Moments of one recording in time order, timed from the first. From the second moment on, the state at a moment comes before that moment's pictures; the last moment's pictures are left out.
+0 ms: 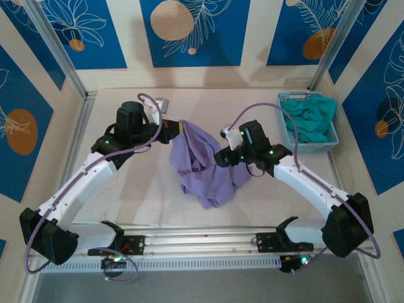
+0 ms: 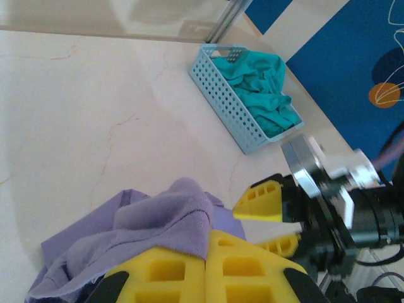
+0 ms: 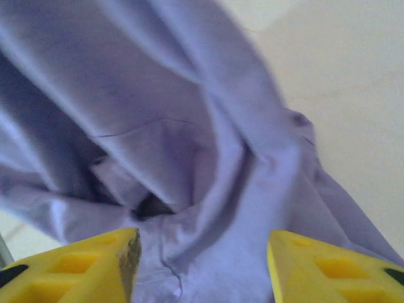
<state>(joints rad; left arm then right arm) -0.49 1.22 1.18 -0.38 0.42 -0.42 0.56 1.23 0.92 -0.45 -0.30 0.02</state>
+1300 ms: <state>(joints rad) -0.50 1.24 1.01 -0.37 -0.05 -0.32 0.46 1.38 1.01 -0.13 -0.85 0.53</state>
